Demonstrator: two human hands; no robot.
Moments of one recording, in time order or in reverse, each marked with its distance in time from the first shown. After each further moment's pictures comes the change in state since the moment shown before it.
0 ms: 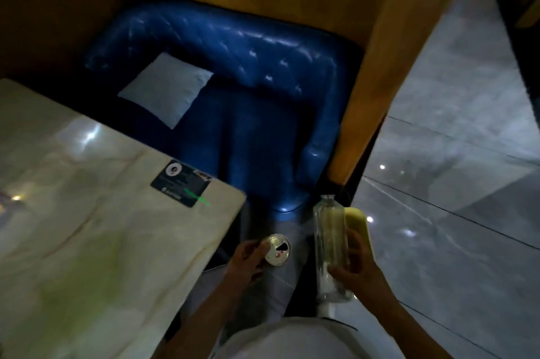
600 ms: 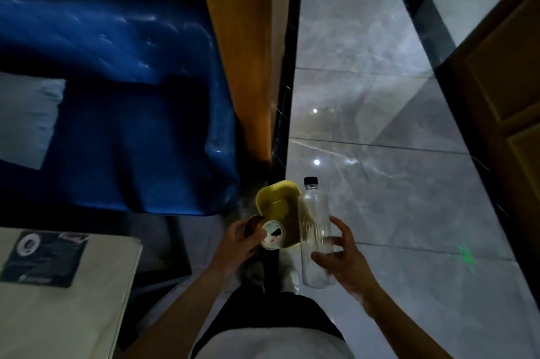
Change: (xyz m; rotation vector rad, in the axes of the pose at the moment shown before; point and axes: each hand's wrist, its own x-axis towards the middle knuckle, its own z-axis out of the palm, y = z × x) left_hand 0.112 0.016 0.179 0.383 -0.340 -0.031; right_hand 0.033 0.072 -0.118 0.284 0.270 0.239
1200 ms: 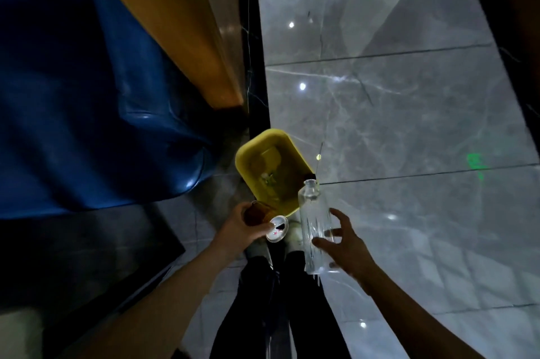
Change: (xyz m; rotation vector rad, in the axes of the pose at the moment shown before) left_hand 0.194 -0.110 0.018 0.471 -0.160 -0.134; right_hand 0.142 0.151 0.036 -0.054 0.033 0.422
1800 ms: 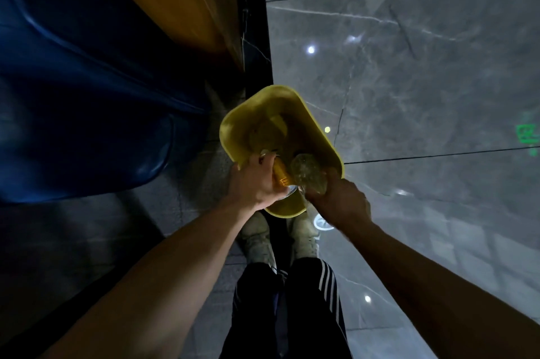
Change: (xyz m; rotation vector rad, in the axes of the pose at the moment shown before) left_hand 0.180 -0.015 0.049 0.986 0.026 0.292; right_hand 0.203 0.020 0.060 -0.593 0.202 -0.065
